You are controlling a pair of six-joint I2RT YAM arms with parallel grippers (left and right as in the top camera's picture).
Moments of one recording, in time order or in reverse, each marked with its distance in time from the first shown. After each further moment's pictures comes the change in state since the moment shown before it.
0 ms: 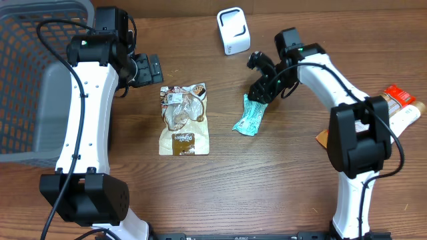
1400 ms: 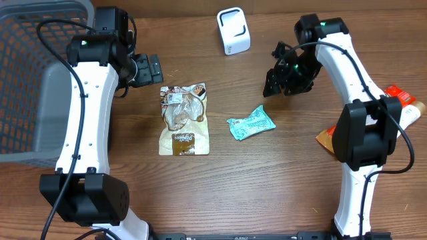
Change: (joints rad) left arm 0.000 0.000 0.000 0.000 0.000 0.000; right arm -0.094 0.052 0.307 -0.549 0.000 0.338
